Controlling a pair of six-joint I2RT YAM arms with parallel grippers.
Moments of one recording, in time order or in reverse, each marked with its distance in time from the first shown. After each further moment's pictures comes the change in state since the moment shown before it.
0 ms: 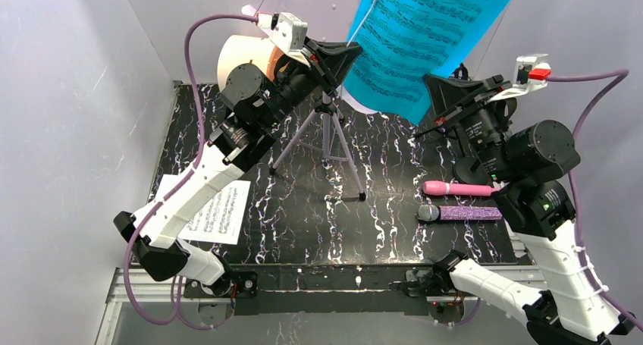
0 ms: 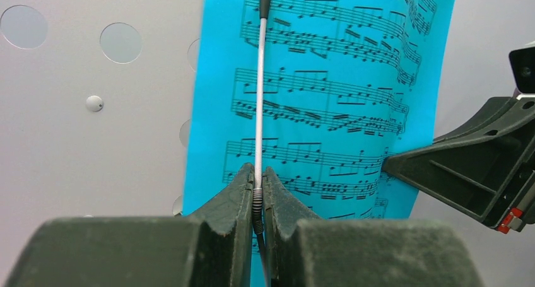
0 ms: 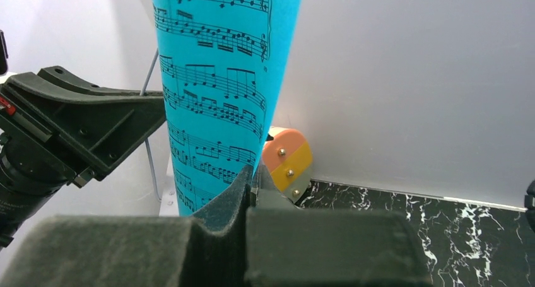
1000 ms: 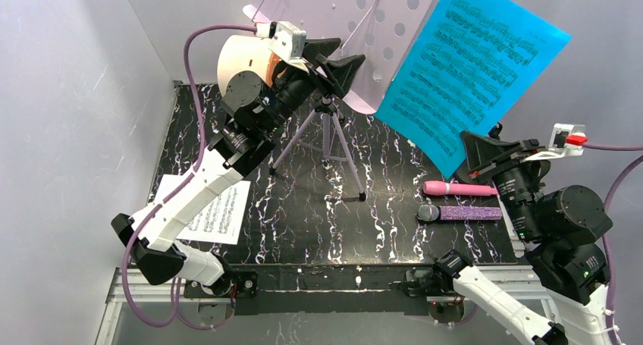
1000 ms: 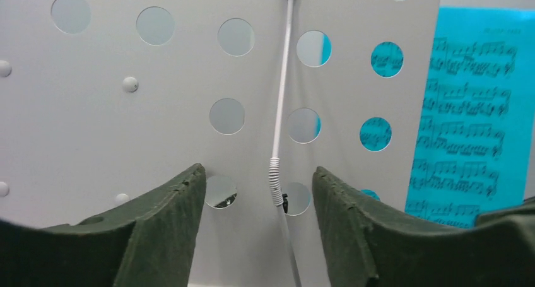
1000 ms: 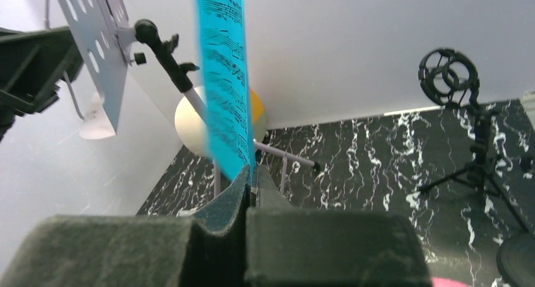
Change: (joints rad) left arm -0.005 -0.030 -0.081 0.051 -0.066 0.072; right arm 0.000 -0.341 -0.178 -0.314 0.195 0.078
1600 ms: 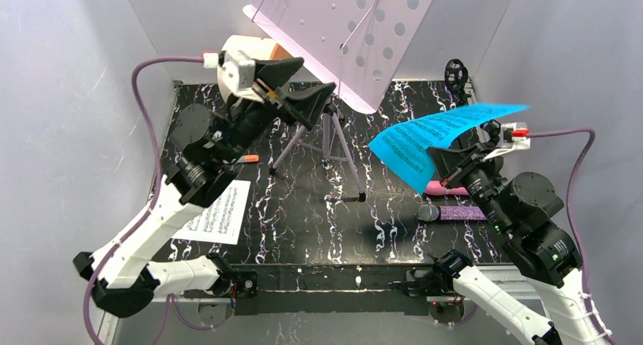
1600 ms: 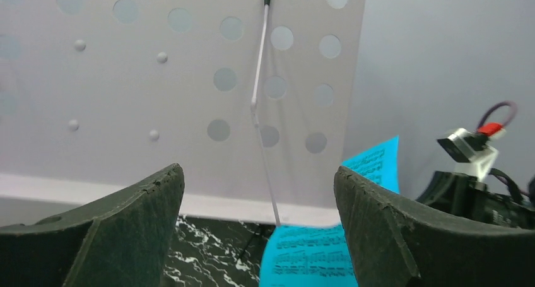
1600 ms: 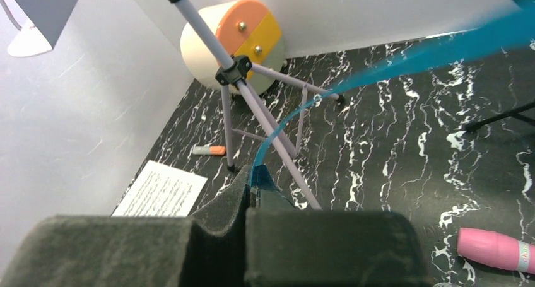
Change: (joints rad) left arm 0.000 -0.255 -0.173 -0.055 0.010 -0.025; right arm 0.000 -0.013 -0.162 -0.052 -0.122 0.119
